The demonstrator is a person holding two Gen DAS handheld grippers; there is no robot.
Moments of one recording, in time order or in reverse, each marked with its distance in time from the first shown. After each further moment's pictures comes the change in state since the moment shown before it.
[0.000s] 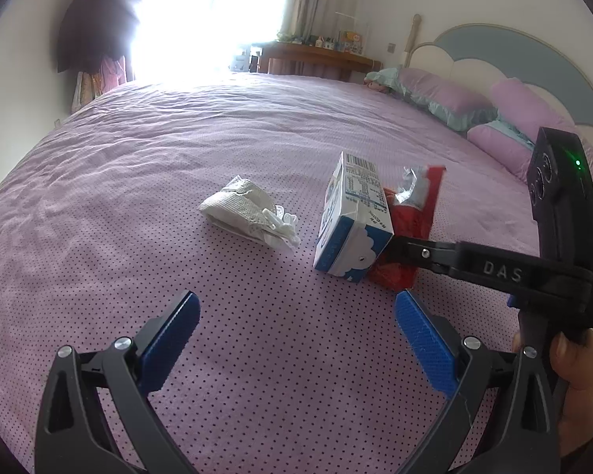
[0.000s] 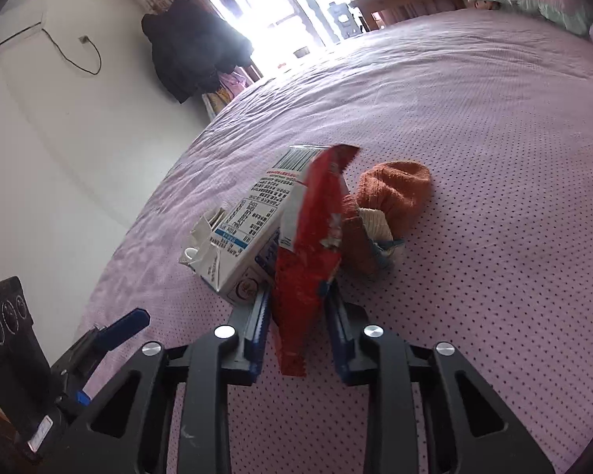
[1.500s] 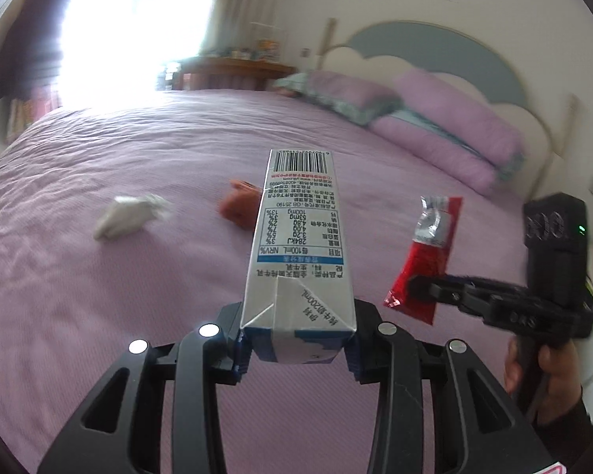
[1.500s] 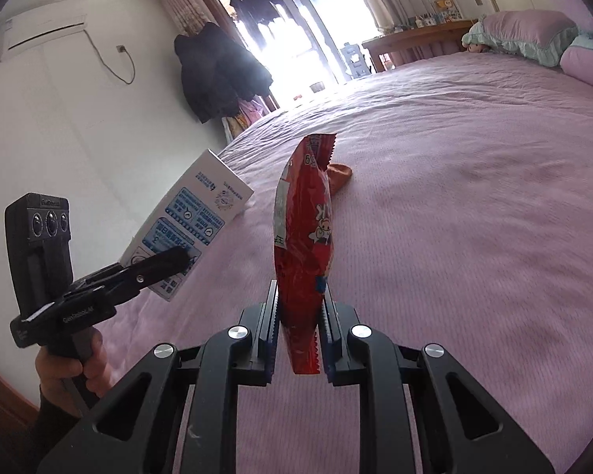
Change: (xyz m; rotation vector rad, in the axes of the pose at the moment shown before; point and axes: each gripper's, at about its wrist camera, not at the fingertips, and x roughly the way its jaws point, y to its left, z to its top) left arm -0.076 -0.081 -0.035 0.137 -0.031 -0.294; right arm -0.179 -0.031 -0.099 -0.107 -0.121 0.011
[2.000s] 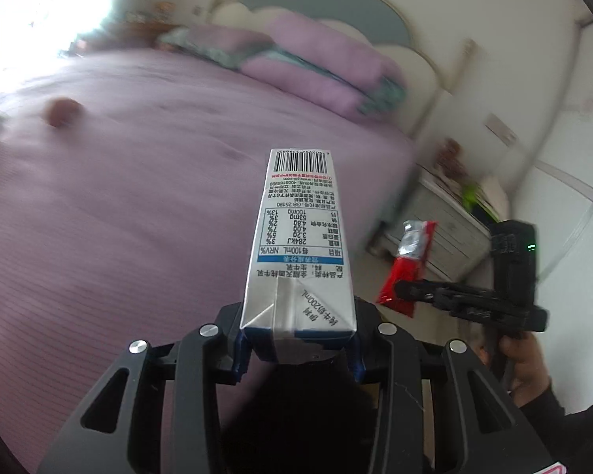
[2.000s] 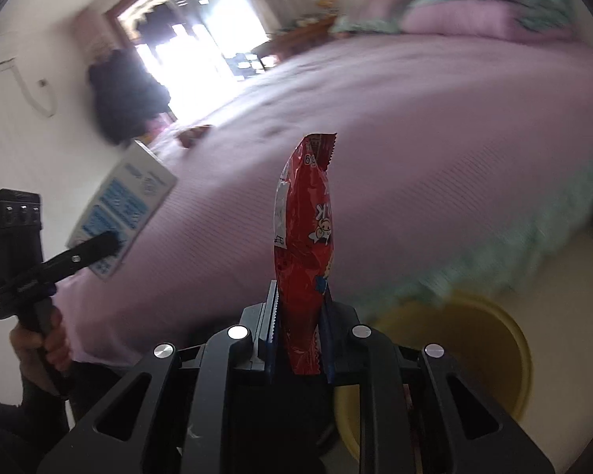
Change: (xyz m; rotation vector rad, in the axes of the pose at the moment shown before) left arm -0.007 -0.150 -0.123 0.086 0.167 -0.391; right arm -0.202 -0.059 -0.217 0.282 -0.015 -0.375
